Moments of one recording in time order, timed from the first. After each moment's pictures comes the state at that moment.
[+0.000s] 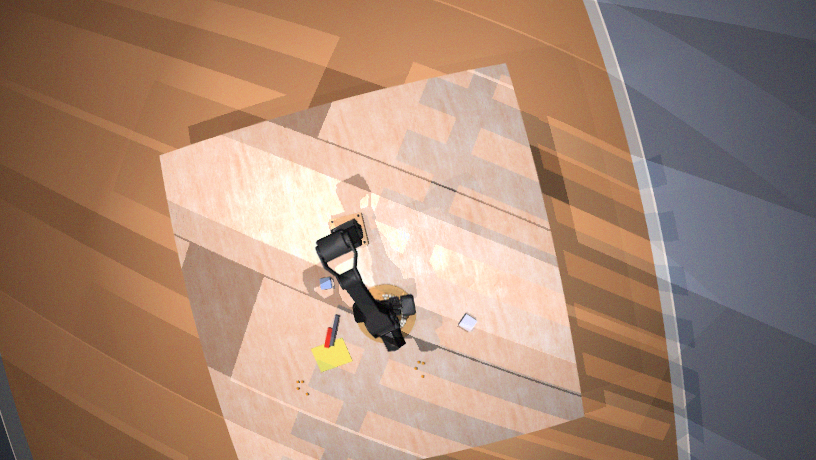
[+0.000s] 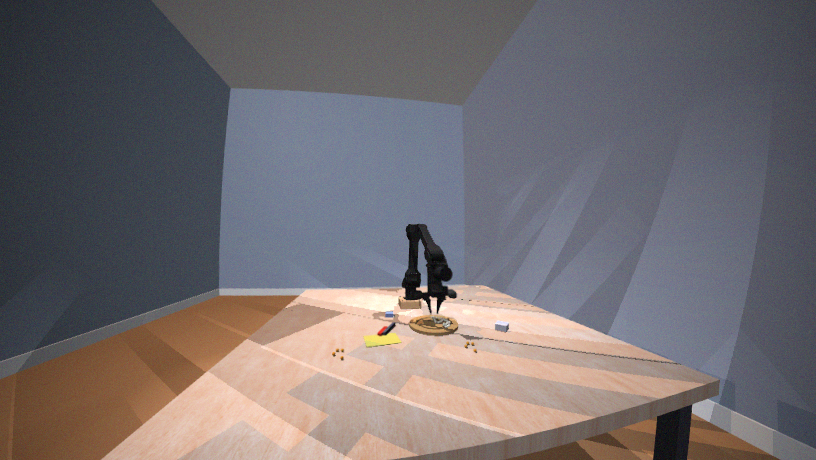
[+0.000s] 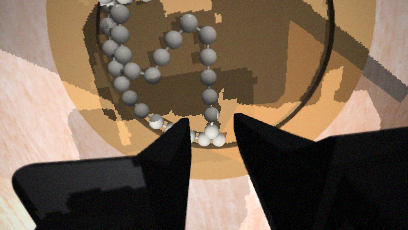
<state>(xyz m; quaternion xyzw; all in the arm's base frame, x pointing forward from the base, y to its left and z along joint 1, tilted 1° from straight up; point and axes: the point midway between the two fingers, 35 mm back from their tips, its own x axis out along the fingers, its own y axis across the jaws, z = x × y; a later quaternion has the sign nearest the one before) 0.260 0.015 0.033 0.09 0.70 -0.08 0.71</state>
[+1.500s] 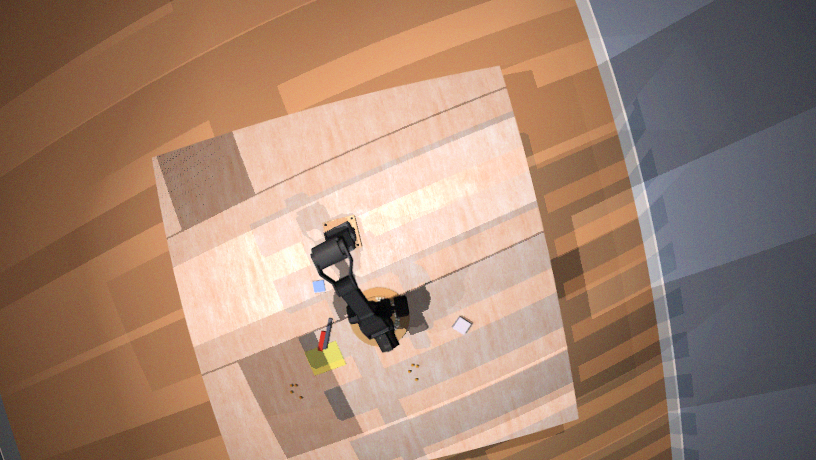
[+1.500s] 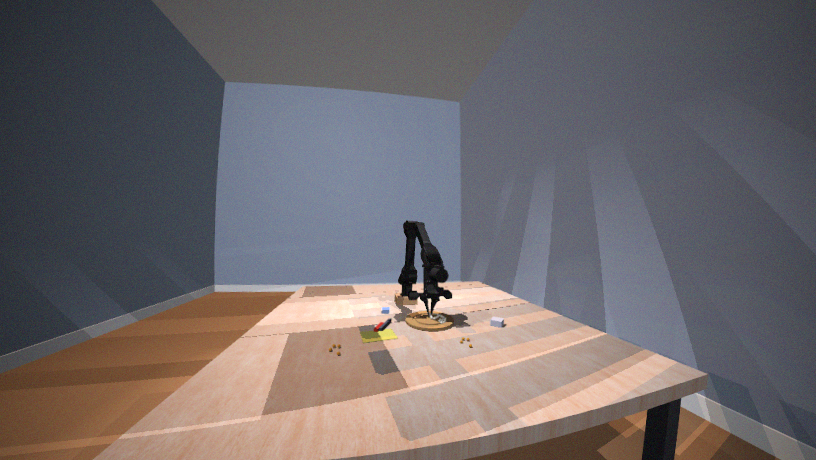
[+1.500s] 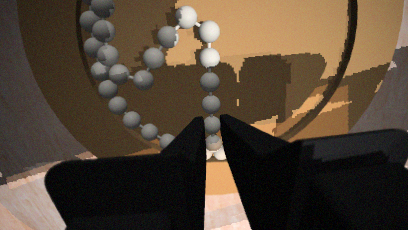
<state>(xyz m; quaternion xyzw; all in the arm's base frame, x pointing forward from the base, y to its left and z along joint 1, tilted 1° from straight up) 0.258 0.015 0.013 0.09 0.70 -0.08 0.70</state>
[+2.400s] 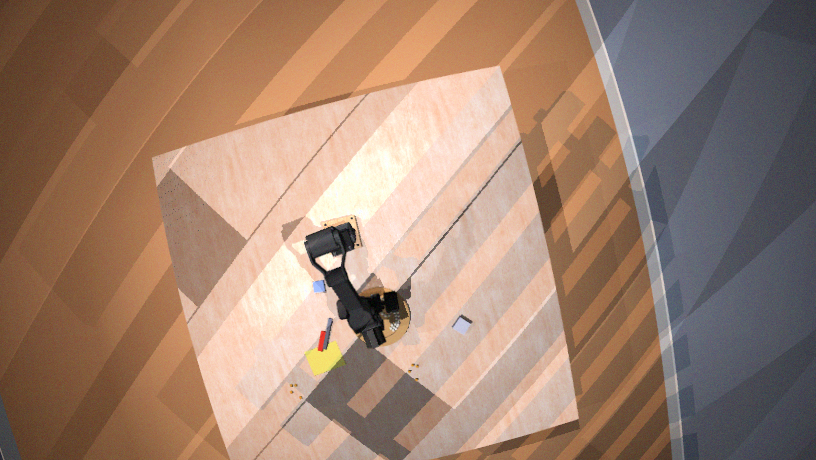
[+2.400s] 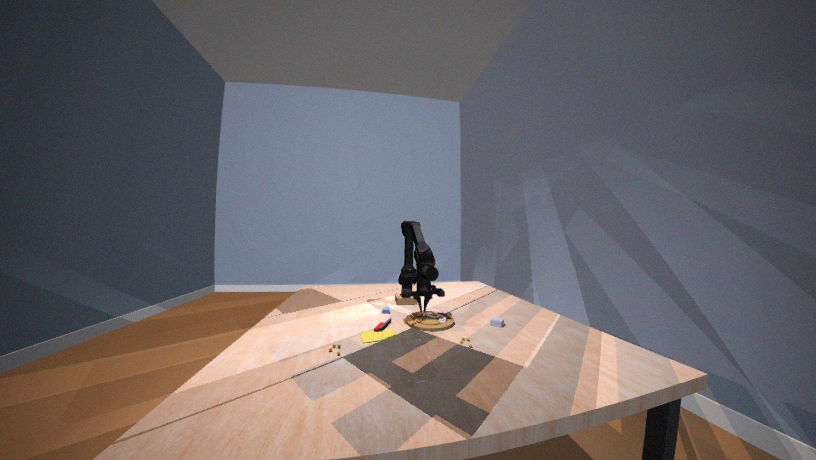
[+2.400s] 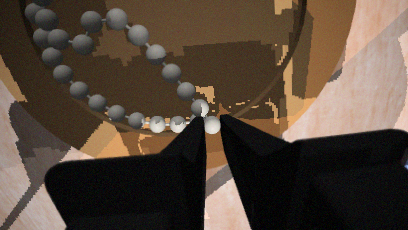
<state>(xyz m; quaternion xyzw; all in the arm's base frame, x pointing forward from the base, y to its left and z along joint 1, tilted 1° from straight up) 0.232 -0.007 0.017 0.09 0.70 -0.08 0.70</state>
